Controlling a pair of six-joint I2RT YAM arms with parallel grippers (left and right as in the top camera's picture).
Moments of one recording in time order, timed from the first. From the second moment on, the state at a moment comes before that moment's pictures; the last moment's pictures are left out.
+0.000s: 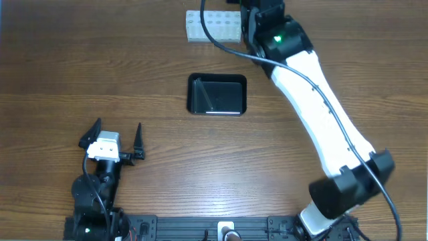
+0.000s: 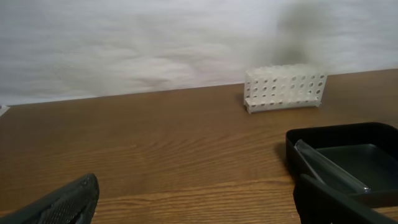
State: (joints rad) left arm -0.02 0.01 0.01 -0.07 0.07 0.06; right arm 0.46 1.79 1.87 -0.37 0.42 0.14
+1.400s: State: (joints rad) left arm -0.02 0.01 0.01 -0.07 0.07 0.06; right arm 0.52 2.22 1.85 -0.89 0.06 0.41
